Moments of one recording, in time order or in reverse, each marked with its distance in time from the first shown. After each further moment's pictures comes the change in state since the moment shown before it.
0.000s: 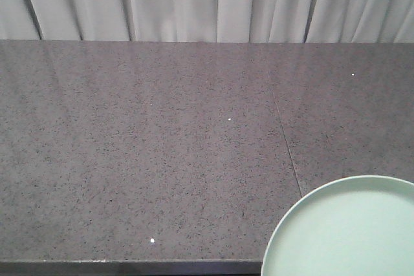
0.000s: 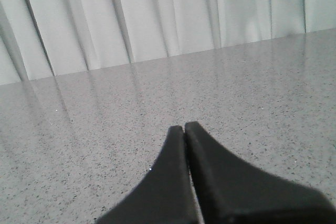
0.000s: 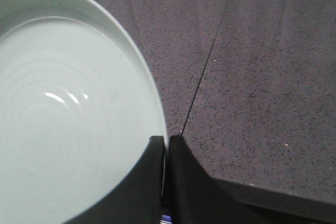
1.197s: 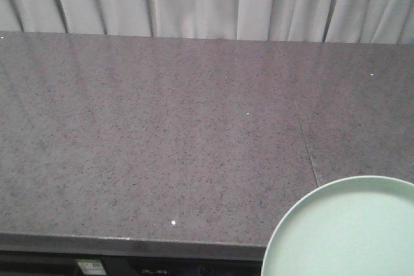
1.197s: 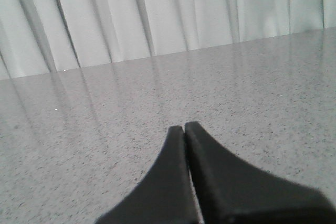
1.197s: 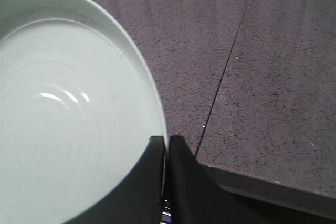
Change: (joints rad) left arm 0.000 0.000 0.000 0.000 0.000 0.000; right arm 0.000 0.000 0.000 -0.002 0.000 0.000
